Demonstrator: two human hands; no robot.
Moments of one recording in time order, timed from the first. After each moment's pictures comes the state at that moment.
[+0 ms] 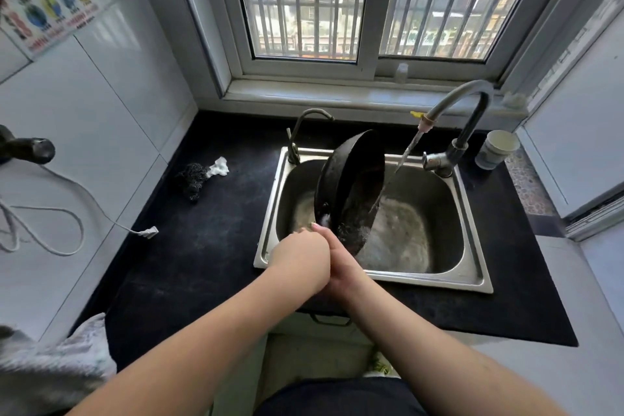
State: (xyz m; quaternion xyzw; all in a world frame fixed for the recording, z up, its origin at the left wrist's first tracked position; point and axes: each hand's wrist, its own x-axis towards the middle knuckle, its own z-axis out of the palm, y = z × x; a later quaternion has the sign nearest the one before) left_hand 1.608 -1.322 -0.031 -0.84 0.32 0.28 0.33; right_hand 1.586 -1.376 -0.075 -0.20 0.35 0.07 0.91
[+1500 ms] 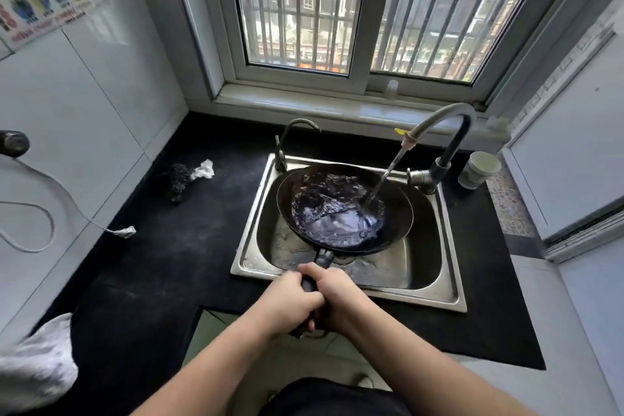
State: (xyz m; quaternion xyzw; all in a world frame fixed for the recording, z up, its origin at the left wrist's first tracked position) left_hand 1.591 -1.298 -0.048 -0.77 0.19 0.44 -0.42; right_hand 1.550 -1.391 -0.073 -0.46 0.45 0.09 0.76
